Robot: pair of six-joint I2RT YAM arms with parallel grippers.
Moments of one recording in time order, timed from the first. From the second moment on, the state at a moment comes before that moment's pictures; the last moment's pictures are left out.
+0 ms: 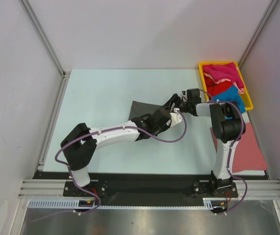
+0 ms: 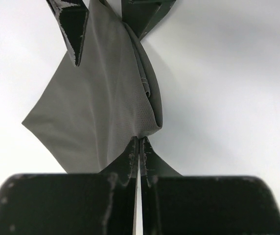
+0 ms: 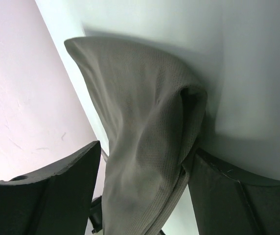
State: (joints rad) left arm -1.02 1.78 1.26 -0.27 -0.31 0.29; right arm 0.20 2.06 1.15 0.11 -0.74 0.95
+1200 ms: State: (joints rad) left arm -0.98 1.19 1.03 -0.30 -0.19 -0.07; right arm 0.27 1.60 0.87 -0.13 -0.15 0.86
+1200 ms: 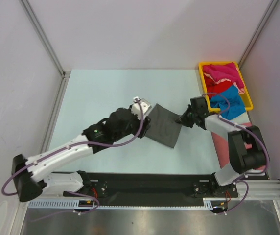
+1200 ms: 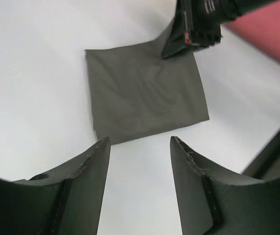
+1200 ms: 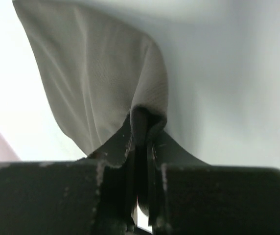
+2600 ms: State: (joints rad) left arm -0.96 0.85 0.83 -0.35 0.03 -0.18; right arm 0.00 1.06 1.07 -0.83 0.51 0.98
